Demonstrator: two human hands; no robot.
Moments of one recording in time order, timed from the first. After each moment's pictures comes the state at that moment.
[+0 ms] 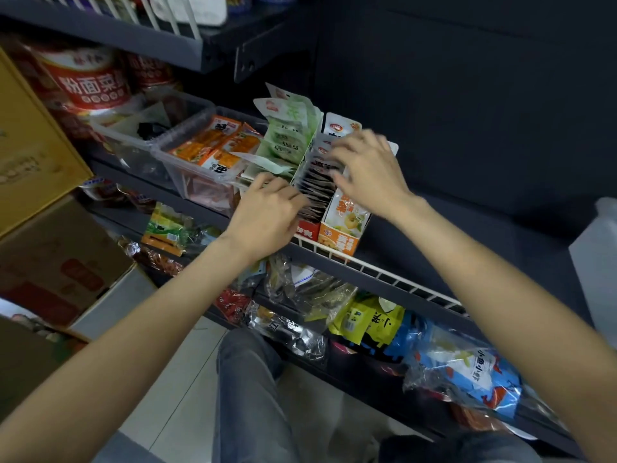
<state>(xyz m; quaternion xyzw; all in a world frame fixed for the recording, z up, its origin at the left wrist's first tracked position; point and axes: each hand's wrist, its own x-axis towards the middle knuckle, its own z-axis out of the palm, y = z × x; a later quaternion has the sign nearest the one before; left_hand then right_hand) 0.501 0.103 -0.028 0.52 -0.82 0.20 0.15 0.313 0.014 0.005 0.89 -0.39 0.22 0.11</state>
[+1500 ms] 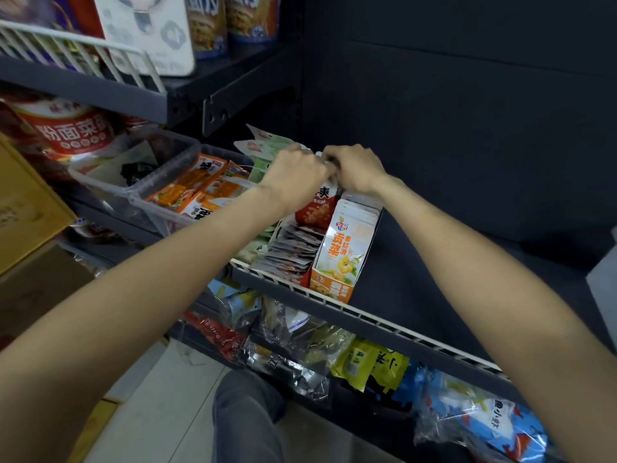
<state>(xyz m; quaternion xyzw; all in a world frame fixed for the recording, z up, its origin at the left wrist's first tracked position) 0.457 -0.020 0.035 0.51 -0.81 0.30 -0.02 0.330 -0.089 0.026 0.85 -0.51 0.11 -0.06</state>
